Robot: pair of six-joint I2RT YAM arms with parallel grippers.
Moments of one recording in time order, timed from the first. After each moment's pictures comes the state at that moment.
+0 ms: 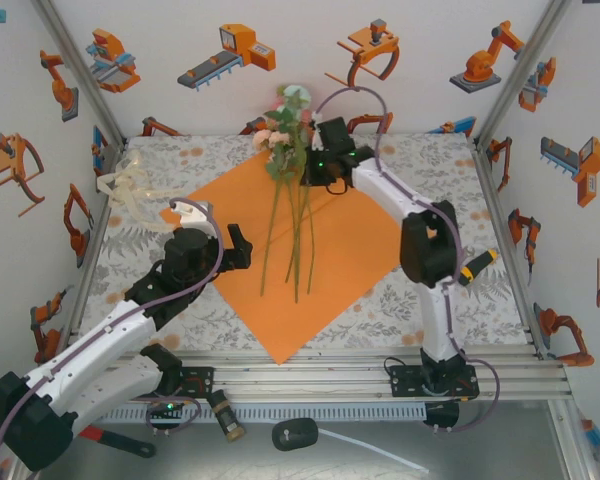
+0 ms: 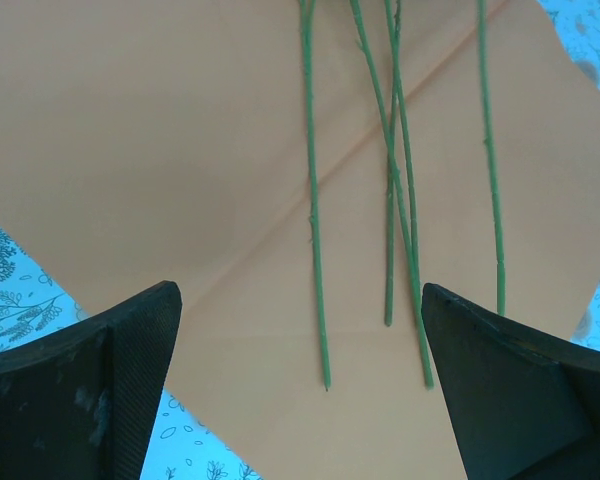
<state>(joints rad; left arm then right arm) -0.67 0.86 0.60 -0.16 -0.31 -0.45 0.47 2.12 1.85 -0.46 -0.18 0.37</state>
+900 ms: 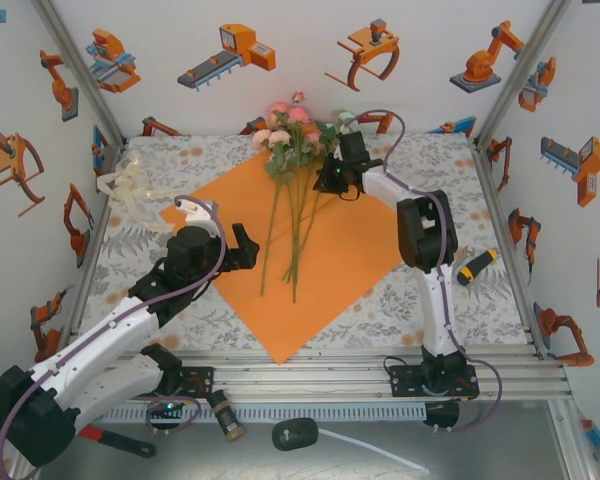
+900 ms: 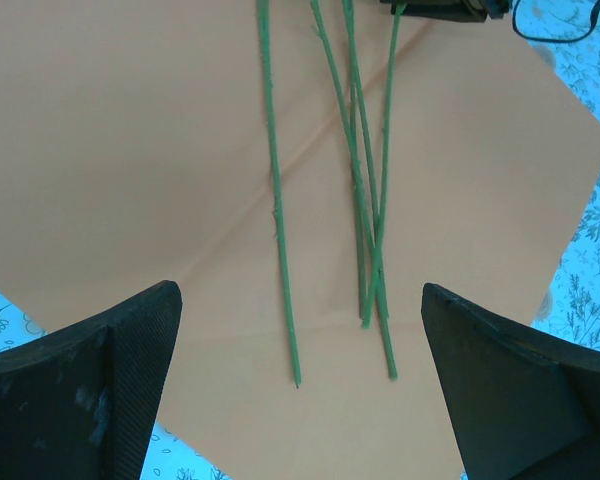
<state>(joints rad) -0.66 0.89 0.60 -0.12 -0.22 -0.47 0.36 2.33 1.86 -0.29 -0.28 0.50</state>
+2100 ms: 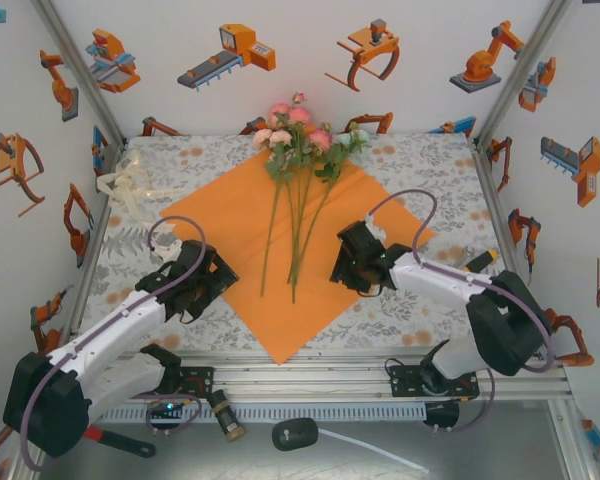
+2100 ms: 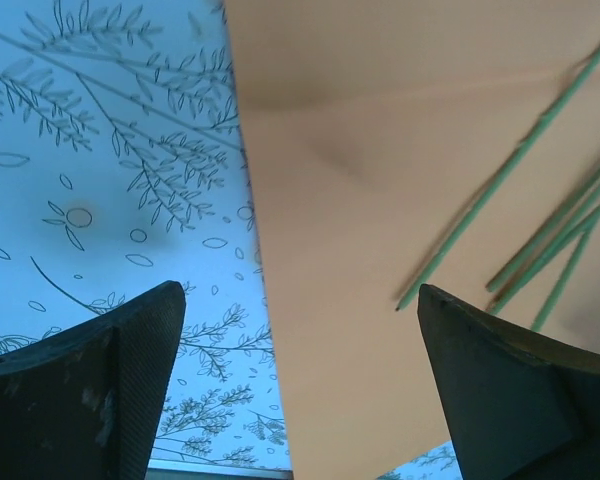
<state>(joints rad) -0.55 1.00 0.53 -0.54 -0.23 -1.12 0.72 1.42 0.76 -0.40 0.09 0.96</state>
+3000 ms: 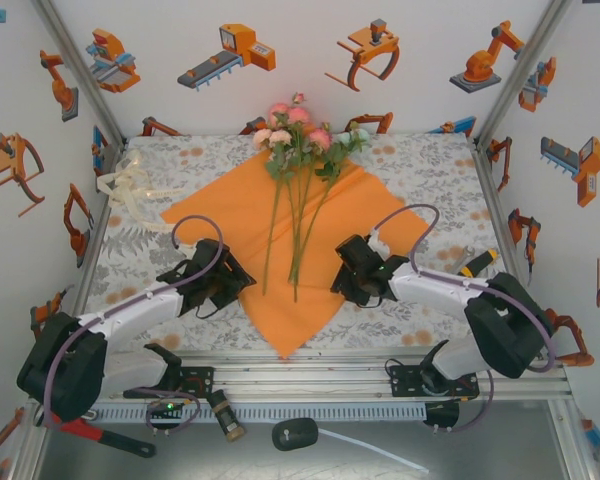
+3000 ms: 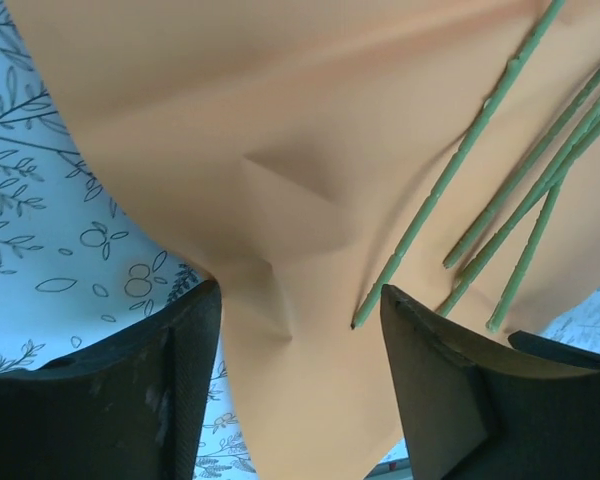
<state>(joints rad) -0.59 1.19 0.48 -0.22 -0.07 -1.12 0.73 1.42 0.68 -0.36 0.11 1.11</state>
